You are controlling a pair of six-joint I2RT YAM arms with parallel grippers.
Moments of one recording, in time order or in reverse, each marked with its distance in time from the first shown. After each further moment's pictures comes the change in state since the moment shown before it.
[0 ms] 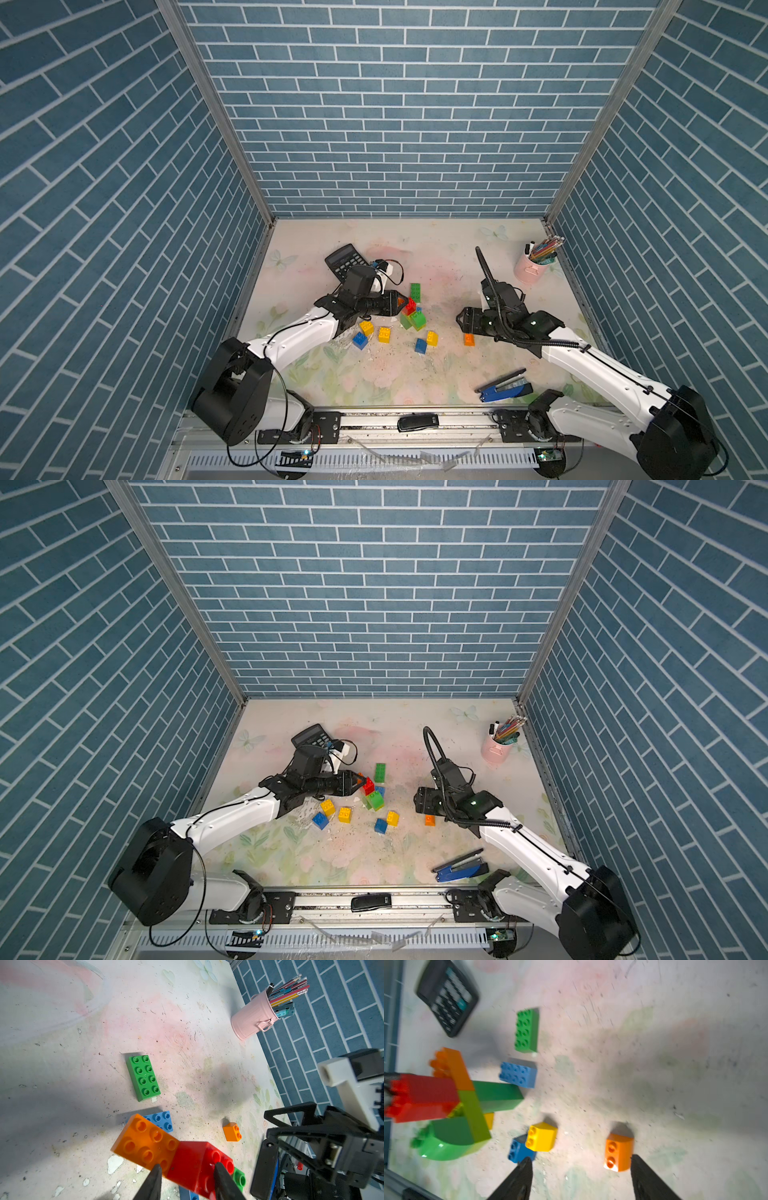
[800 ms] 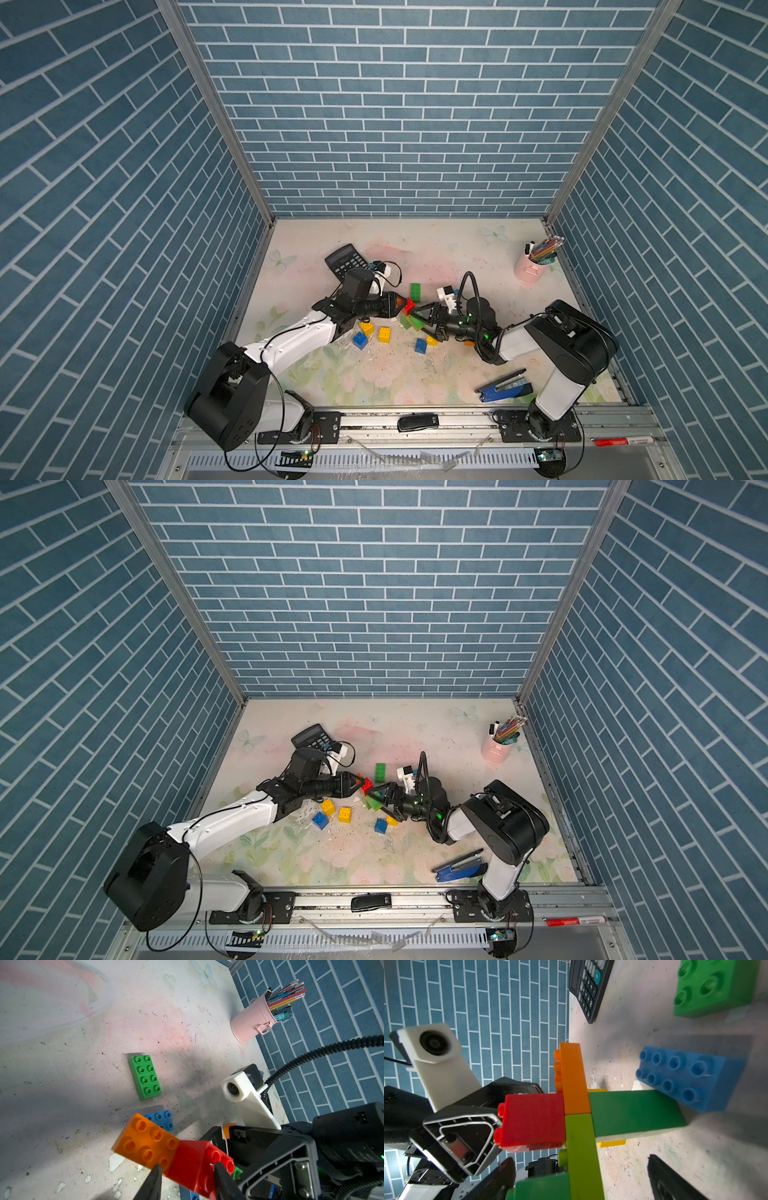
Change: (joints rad) left arm 0.000 -0.028 -0.039 0.029 -0.011 -0.013; right arm 0.051 0.630 -0.280 1.621 -0.593 0.681
